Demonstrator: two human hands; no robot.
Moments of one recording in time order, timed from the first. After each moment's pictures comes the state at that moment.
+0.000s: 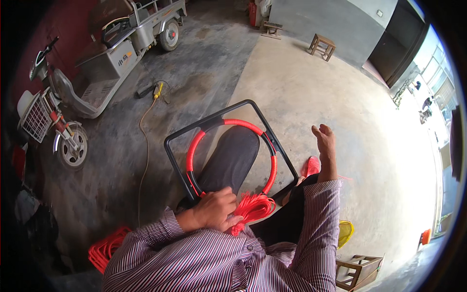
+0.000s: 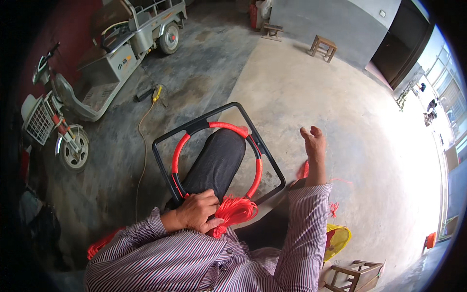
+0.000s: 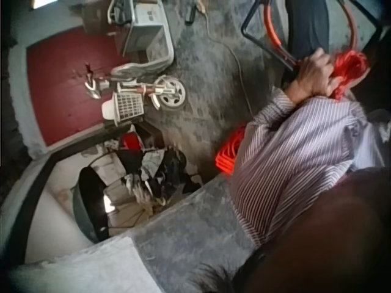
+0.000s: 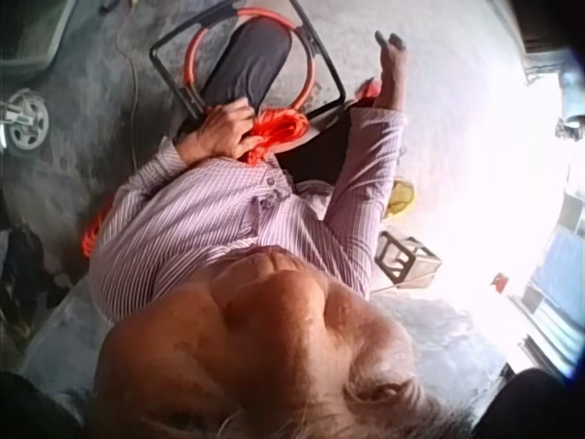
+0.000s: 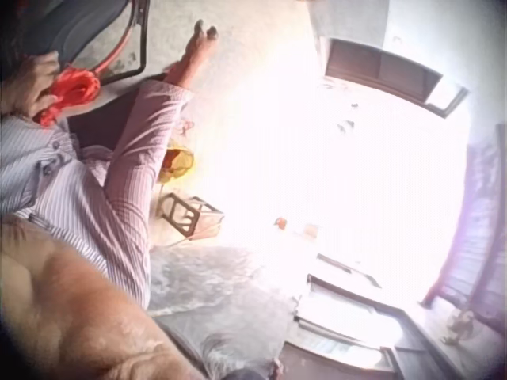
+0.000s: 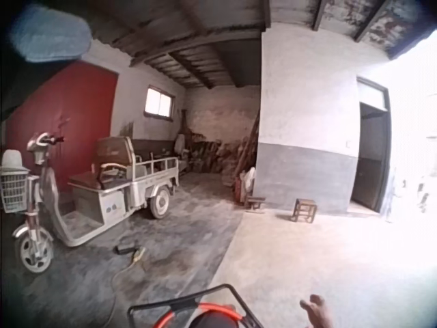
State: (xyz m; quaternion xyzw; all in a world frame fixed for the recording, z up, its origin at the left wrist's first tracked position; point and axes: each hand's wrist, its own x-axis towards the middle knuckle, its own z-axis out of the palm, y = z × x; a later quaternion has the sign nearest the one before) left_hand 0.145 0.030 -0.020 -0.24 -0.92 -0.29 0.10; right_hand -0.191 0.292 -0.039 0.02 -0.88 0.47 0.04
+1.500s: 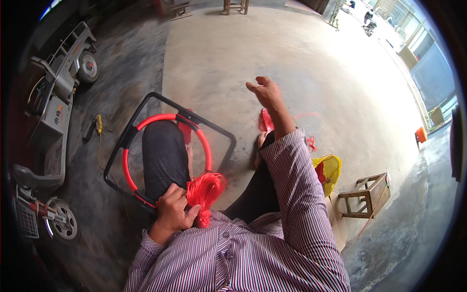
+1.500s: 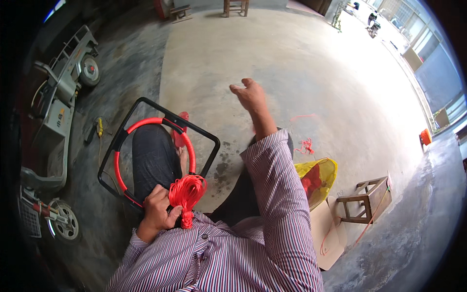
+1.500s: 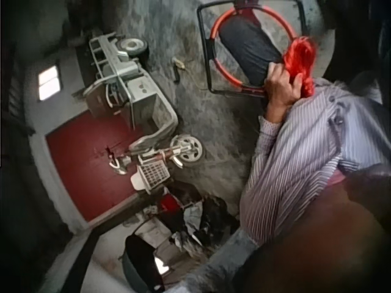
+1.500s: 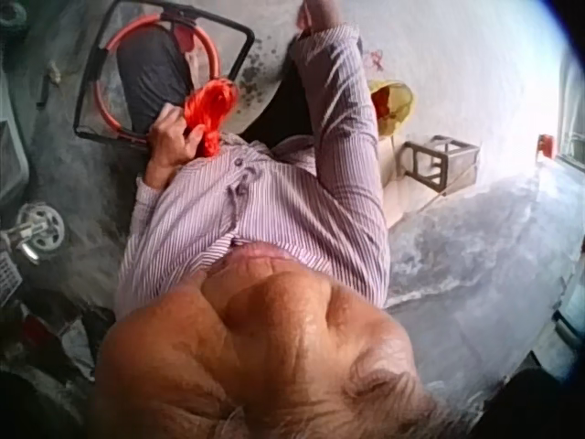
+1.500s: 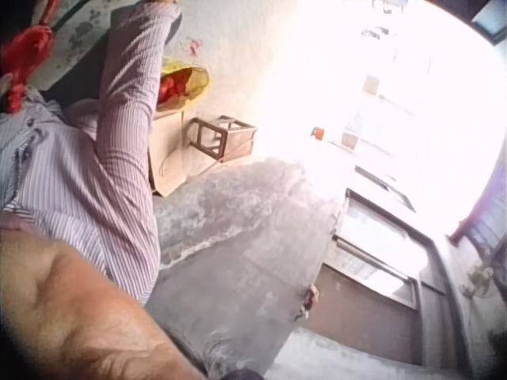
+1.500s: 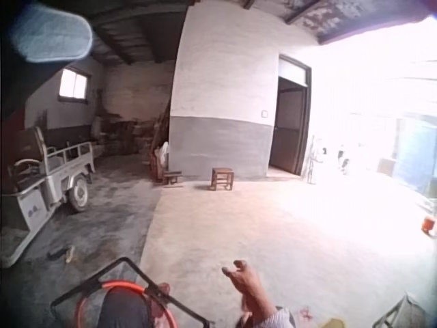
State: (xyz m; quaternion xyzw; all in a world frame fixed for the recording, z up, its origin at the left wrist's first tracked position) left_hand 0.133 0.036 -0.026 -0.24 -0.91 -0.30 0.13; right_hand -0.174 0.322 -0.029 -0.01 -0.89 0.46 0.08
